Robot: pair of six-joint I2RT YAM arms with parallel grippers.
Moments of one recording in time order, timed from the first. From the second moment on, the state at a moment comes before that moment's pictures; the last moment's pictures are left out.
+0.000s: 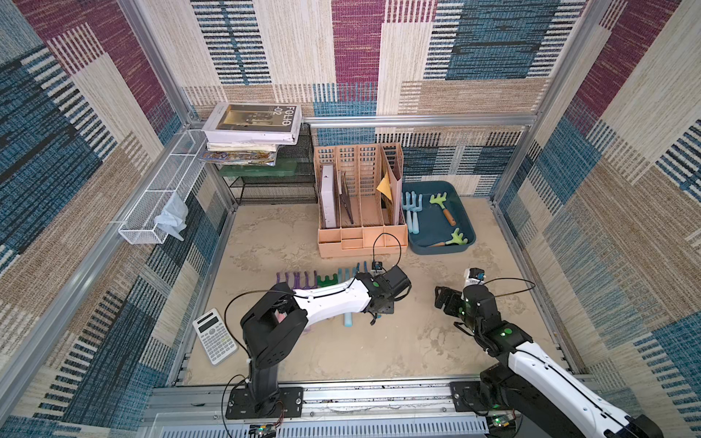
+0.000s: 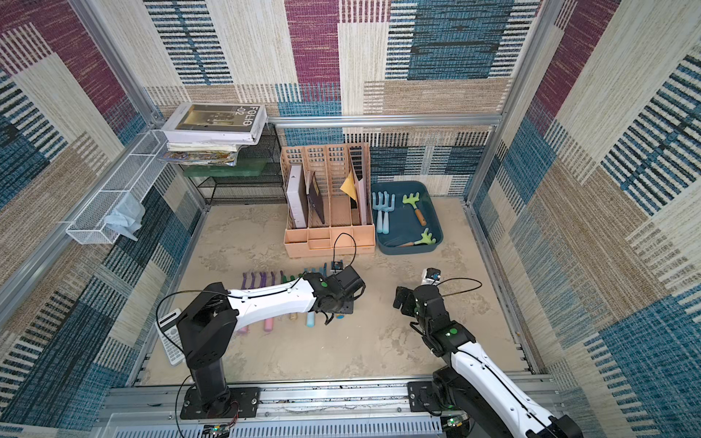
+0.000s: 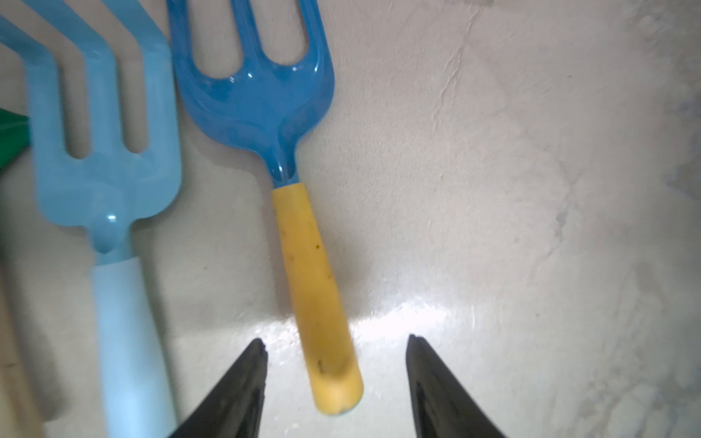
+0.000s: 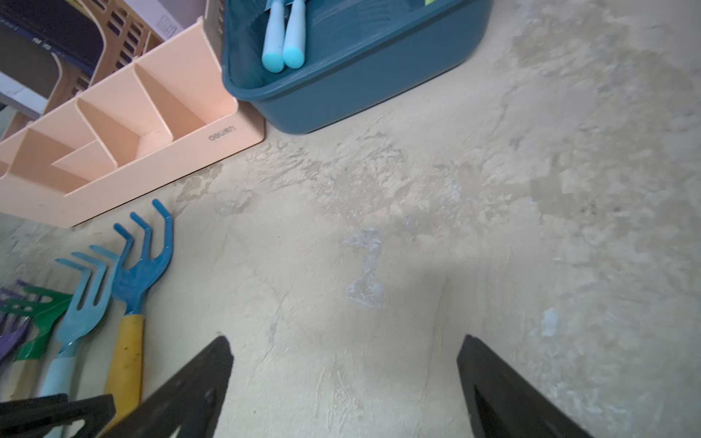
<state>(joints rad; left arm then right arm) -0.98 1.81 1.29 -0.70 -0.27 -0.85 0.41 0.74 0.31 -0.17 0.23 0.57</state>
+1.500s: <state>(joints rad) -0.70 0.77 0.69 -0.81 -0.53 -0.56 0.19 2.64 2.39 -0.66 0.06 0.26</state>
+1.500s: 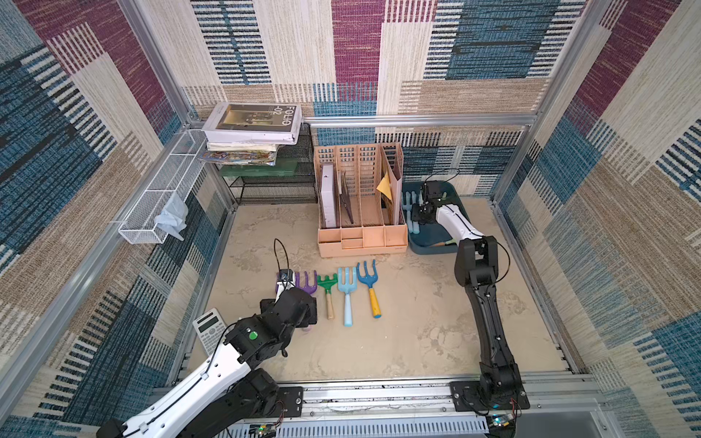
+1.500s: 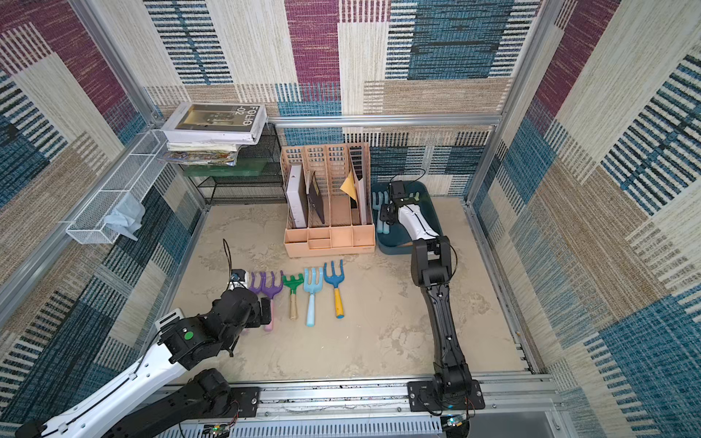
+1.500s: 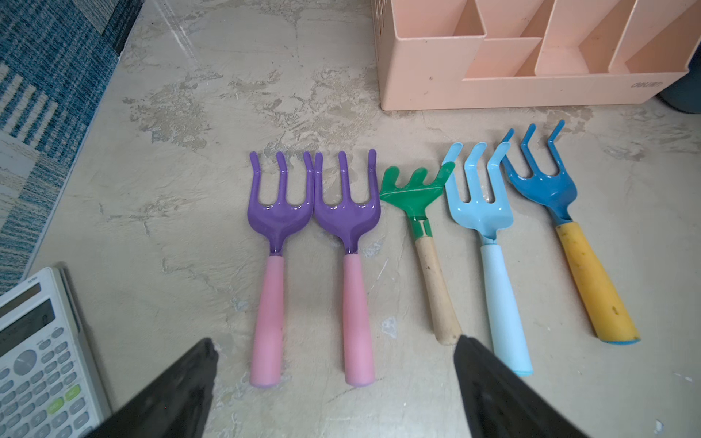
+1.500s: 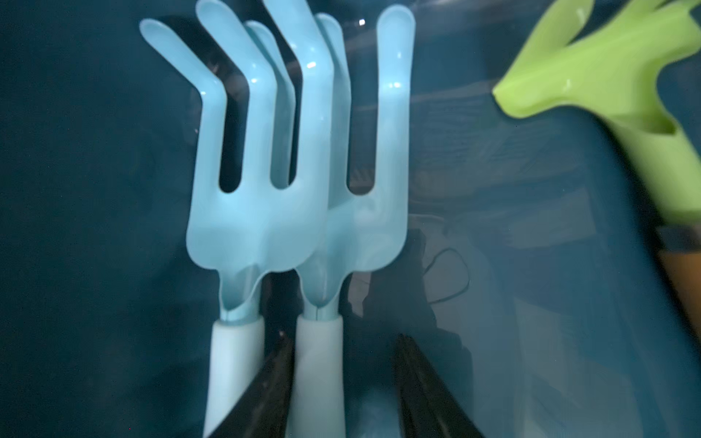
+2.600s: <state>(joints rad) -0.70 0.73 0.66 -0.80 -0.55 -0.54 0.21 1.93 1.70 -0.58 0.09 0.24</state>
